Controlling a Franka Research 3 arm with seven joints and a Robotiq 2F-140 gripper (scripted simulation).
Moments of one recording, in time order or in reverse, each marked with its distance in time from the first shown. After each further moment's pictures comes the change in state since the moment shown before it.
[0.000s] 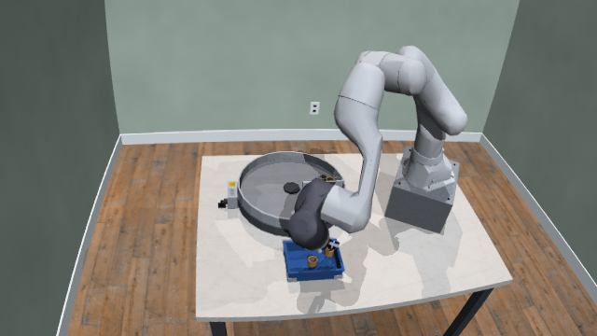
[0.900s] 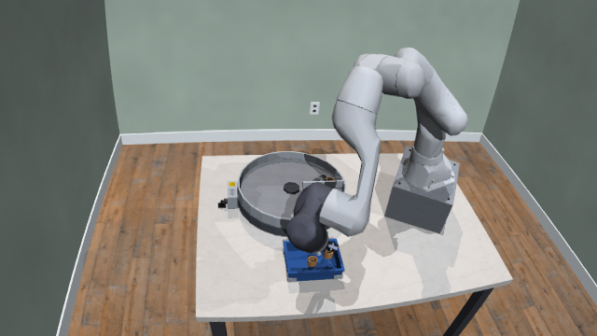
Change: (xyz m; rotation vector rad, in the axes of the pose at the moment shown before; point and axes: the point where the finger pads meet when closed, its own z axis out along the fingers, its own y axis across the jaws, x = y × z) arm -0.007 -0.001 0.010 -0.002 0.002 -0.002
